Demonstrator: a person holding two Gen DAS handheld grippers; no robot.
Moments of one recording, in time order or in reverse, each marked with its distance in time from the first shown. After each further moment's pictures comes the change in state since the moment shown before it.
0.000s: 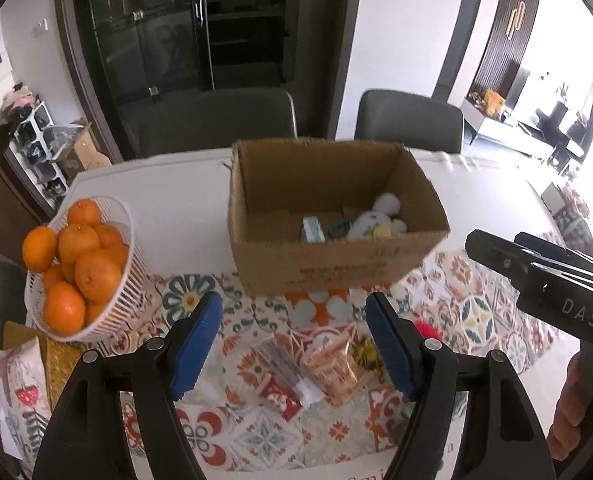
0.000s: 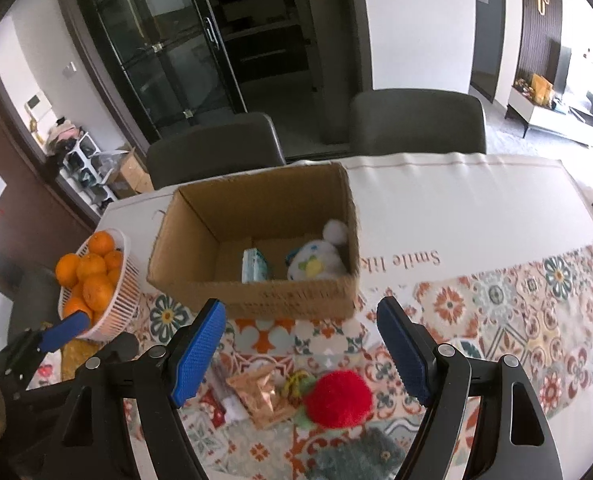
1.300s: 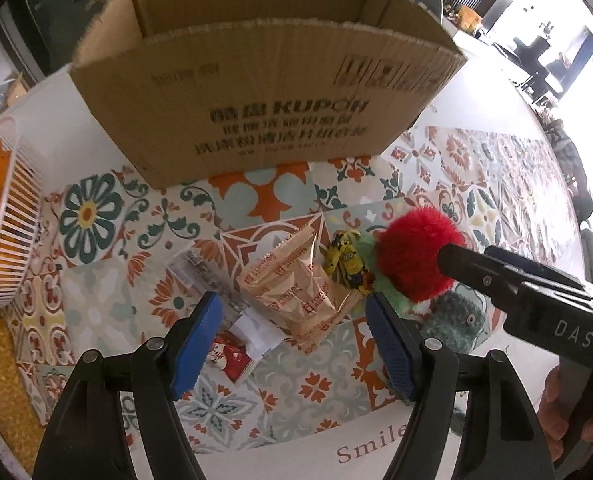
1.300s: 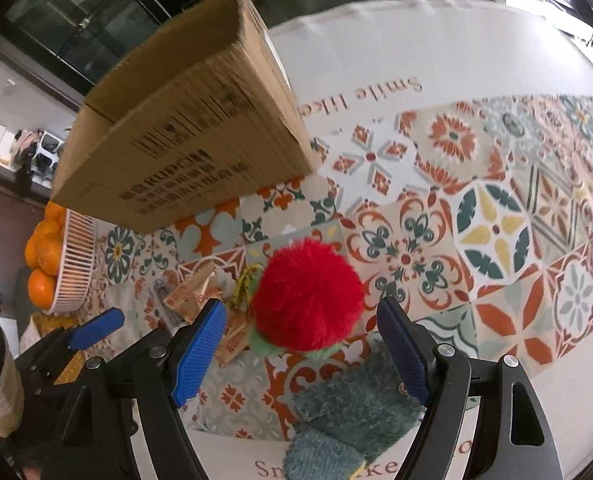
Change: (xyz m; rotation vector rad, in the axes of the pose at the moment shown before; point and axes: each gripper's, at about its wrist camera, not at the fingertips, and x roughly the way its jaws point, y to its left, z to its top) left arm 0.115 -0.033 -0.068 0.095 0.350 -0.145; right arm 0.094 -0.062 -0.095 0.252 0.313 0.033
